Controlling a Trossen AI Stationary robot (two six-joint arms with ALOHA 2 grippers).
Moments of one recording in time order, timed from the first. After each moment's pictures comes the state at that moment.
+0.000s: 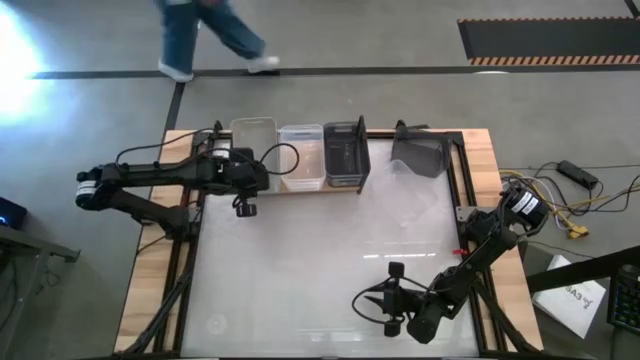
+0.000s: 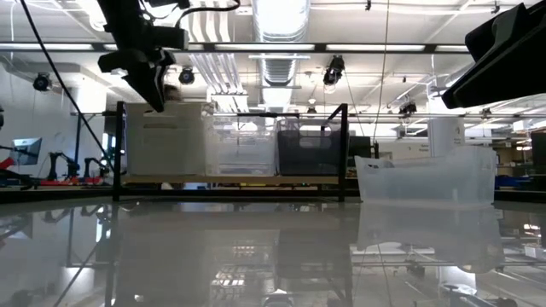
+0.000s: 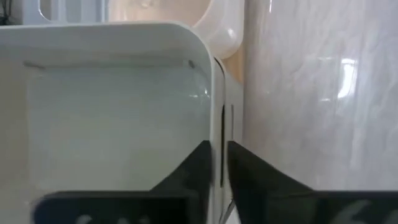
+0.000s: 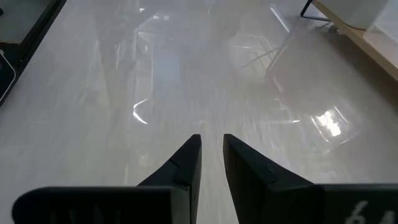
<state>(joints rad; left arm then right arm) 0.16 1.19 1.04 -1.00 -0.39 0.20 0.84 1.74 0.86 0.04 0.84 0.51</state>
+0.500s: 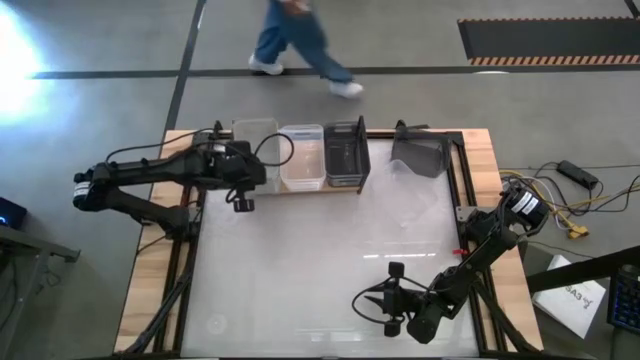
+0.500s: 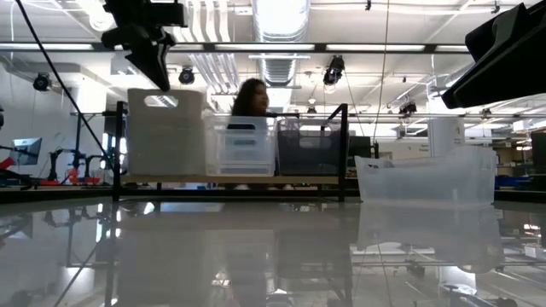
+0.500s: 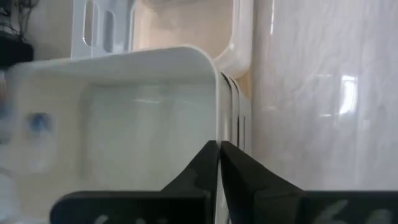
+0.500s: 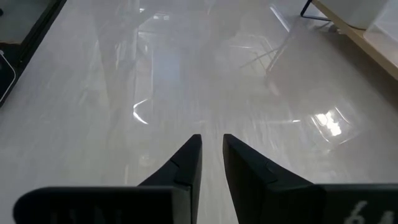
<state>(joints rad) 0.16 1.15 1.14 -1.06 -0.39 0.22 0.84 1.74 0.86 0.04 0.84 0.52</state>
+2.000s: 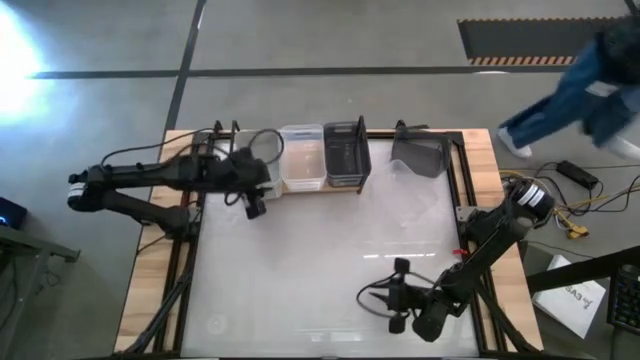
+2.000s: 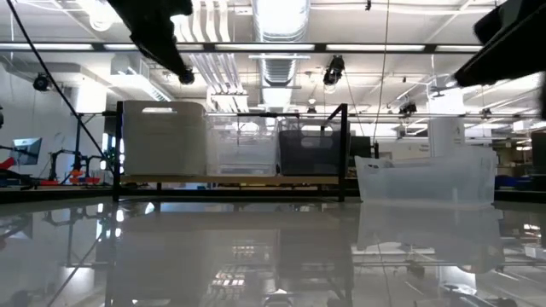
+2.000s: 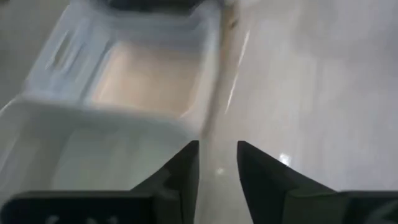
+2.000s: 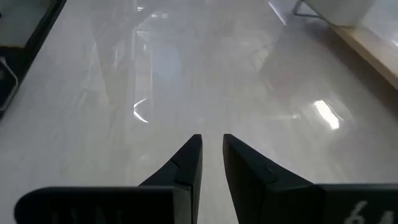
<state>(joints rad) 0.12 1.09 1.06 -0.81 -0.25 -0.05 0.86 1.67 0.86 -0.08 0.84 0.59</state>
